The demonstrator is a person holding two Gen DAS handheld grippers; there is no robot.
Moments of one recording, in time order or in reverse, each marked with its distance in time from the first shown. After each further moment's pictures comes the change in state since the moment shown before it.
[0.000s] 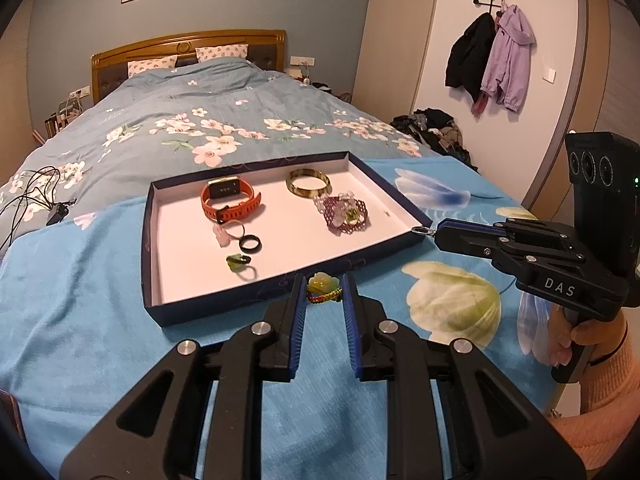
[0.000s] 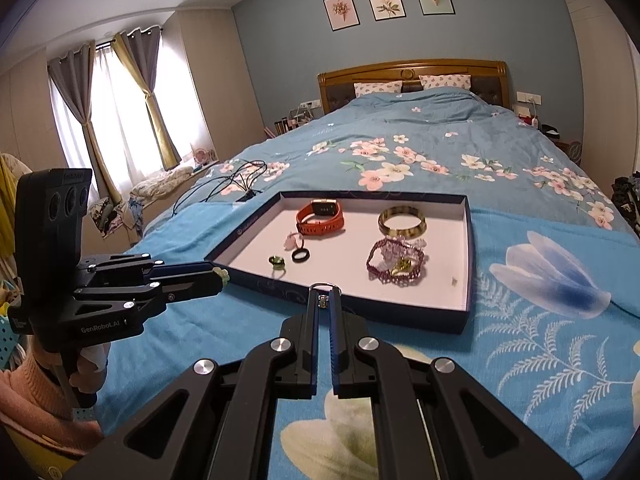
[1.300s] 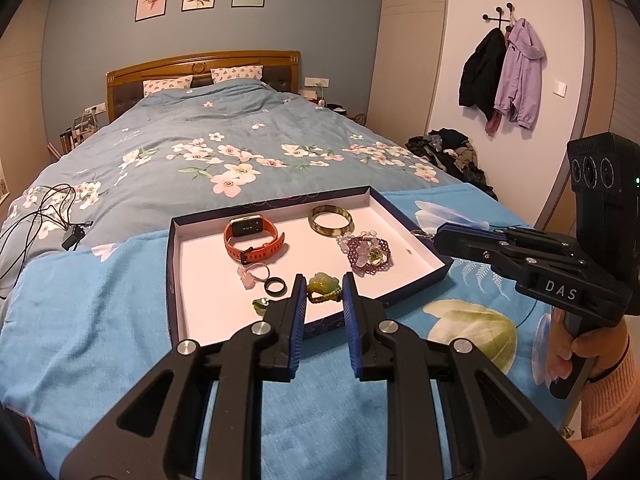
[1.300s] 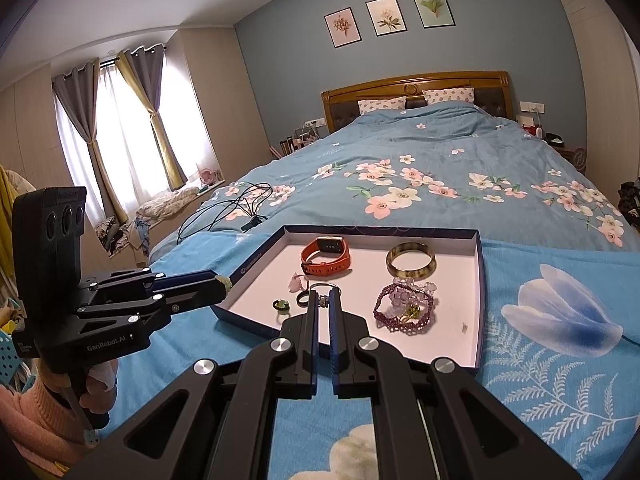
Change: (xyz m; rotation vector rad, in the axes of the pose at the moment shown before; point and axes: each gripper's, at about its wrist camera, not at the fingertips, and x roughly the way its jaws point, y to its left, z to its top) left arm -0.006 0.008 0.028 -0.001 -0.074 0.061; right arm 0.012 -0.002 0.027 0.016 -0.064 0.029
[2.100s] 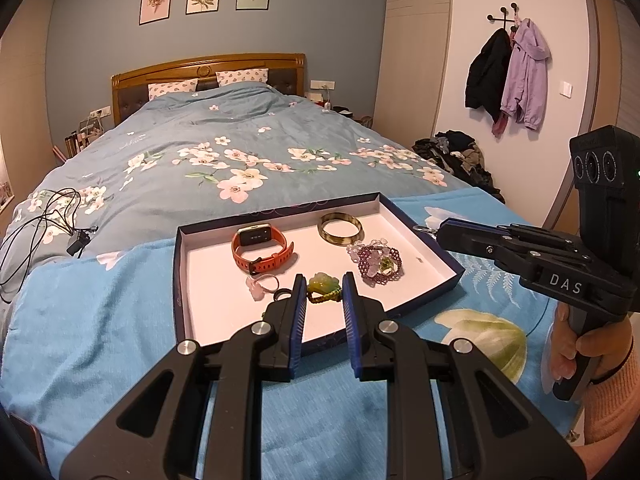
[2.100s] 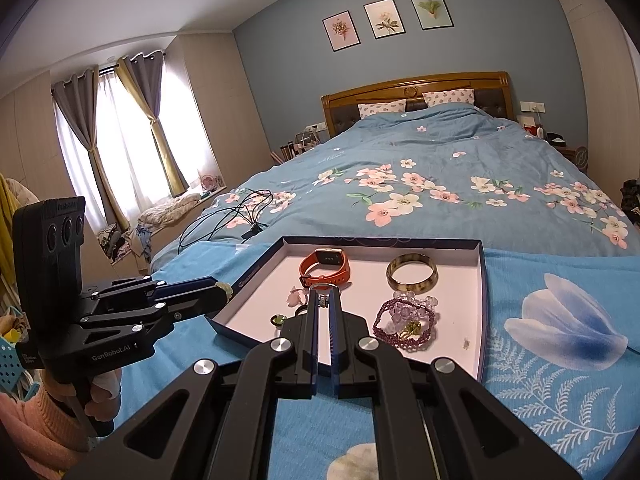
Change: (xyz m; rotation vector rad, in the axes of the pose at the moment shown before) left arm 0.008 0.003 0.007 0.004 -0.010 0.027; right arm 0.006 -0.005 0.011 0.016 -0.014 0.011
